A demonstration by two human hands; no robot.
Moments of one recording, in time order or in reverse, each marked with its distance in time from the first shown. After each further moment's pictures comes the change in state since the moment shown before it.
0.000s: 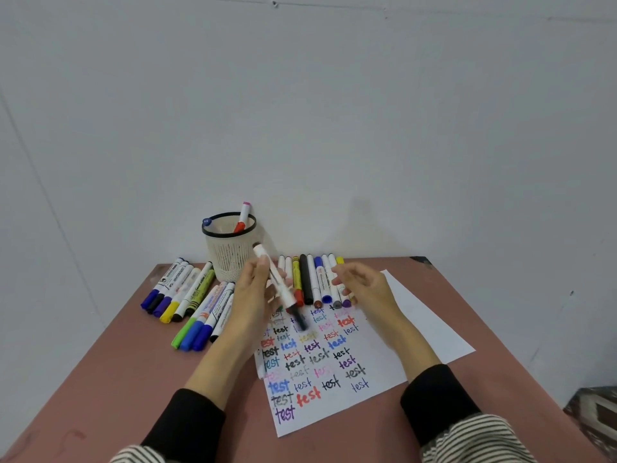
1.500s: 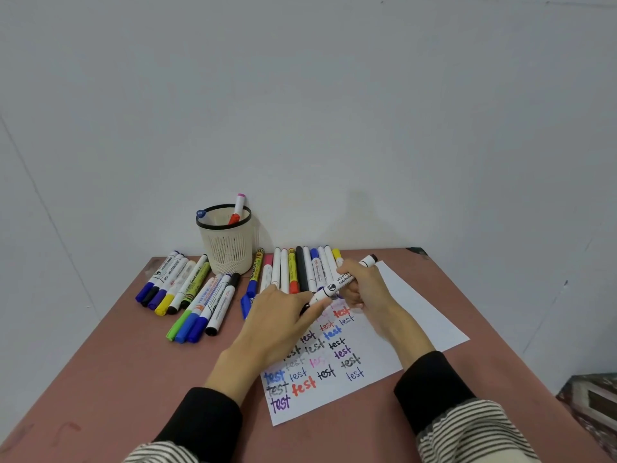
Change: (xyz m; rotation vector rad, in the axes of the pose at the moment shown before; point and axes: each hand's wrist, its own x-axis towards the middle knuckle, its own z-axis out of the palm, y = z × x) left_hand -0.027 -0.017 0.007 1.529 -0.361 0.577; right_hand 0.000 -0.005 0.000 0.155 -0.056 0.179
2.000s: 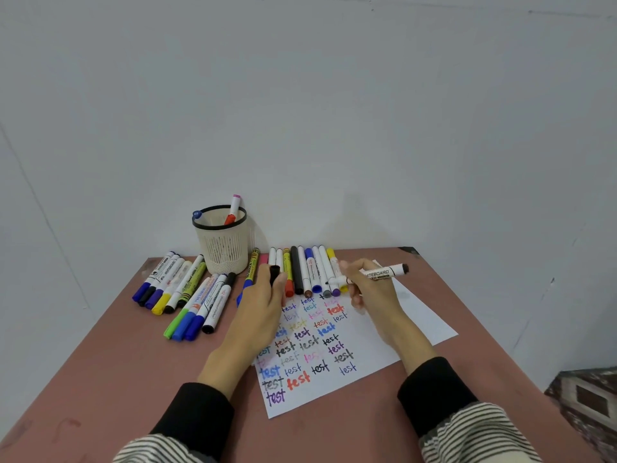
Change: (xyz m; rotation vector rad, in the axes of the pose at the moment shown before) left_hand 0.000 -0.014 0.002 -0.539 0.140 -0.318; right_hand -0.013 0.007 -0.015 0.034 0.139 -0.073
